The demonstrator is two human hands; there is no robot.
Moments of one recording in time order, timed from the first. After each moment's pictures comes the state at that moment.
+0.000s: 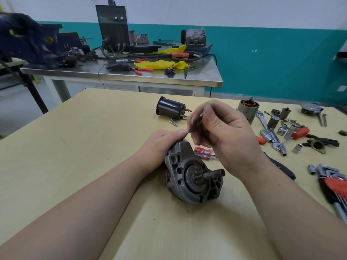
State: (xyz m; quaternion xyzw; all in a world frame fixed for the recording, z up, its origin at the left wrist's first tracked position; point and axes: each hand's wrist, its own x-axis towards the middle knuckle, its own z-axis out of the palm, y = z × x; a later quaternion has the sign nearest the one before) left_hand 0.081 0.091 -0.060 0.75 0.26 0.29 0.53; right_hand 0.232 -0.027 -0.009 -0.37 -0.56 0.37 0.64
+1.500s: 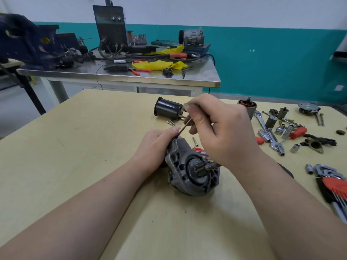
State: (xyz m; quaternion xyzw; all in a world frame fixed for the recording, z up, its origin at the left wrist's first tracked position) left_hand 0.082 0.079 -0.054 0.72 0.32 0.34 0.51; right_hand 0.232 -0.021 0.004 -0.51 -0.69 -0.14 0.49
